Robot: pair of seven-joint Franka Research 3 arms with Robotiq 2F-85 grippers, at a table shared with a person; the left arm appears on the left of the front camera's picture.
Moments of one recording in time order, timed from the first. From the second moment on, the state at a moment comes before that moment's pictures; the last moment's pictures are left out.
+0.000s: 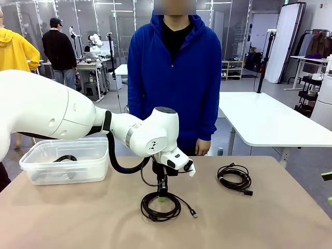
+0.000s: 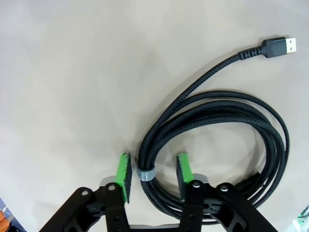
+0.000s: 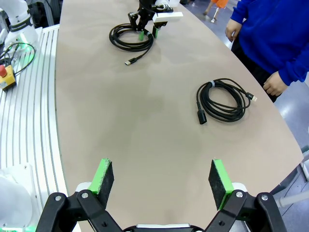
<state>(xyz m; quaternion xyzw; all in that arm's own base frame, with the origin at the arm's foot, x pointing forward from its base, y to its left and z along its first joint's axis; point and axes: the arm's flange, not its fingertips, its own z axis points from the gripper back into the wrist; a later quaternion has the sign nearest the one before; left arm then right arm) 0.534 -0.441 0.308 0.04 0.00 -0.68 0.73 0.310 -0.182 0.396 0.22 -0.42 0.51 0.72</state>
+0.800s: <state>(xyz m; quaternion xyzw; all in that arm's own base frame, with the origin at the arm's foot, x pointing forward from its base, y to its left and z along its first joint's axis) 0.534 -0.431 0.363 0.05 -0.02 -0.70 0.71 0.310 -0.182 0.396 0.22 -0.42 0.51 0.72</state>
